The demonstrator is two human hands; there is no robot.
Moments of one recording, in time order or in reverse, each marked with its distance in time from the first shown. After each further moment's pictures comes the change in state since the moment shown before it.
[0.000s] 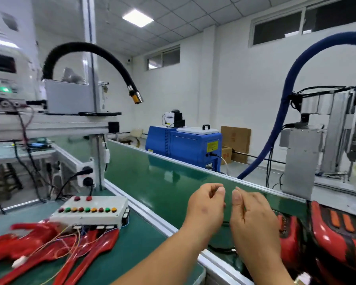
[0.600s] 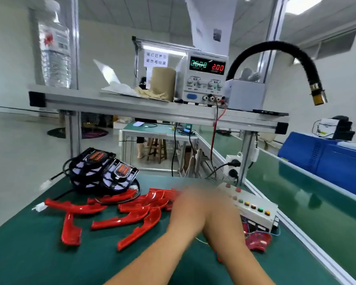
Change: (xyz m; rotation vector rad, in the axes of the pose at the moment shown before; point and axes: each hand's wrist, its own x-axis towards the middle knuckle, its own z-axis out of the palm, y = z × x) left_hand -0.121 -0.054 -0.309 0.419 0.837 -0.094; right_hand -0.127 -0.256 0.183 0.421 -0.551 -0.551
